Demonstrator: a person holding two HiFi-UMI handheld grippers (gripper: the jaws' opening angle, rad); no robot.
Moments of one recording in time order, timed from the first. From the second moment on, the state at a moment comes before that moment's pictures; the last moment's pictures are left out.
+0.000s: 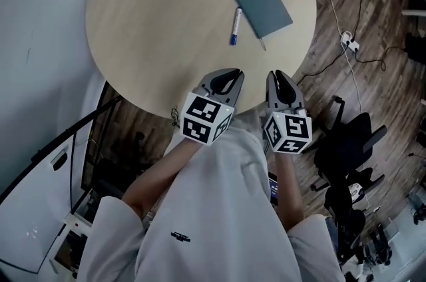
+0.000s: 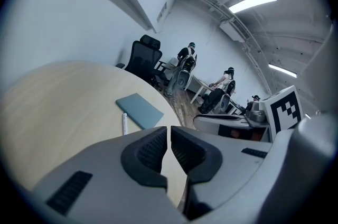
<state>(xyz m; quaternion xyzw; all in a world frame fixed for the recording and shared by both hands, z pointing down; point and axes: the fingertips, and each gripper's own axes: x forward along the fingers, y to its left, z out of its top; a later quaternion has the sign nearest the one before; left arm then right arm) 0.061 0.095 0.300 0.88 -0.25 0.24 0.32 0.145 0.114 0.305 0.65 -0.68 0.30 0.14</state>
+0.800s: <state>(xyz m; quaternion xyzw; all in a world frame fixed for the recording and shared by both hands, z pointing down) 0.109 0.009 0.404 0.83 -0.36 0.31 0.30 0.212 0.026 0.399 0.57 -0.73 0.34 0.18</state>
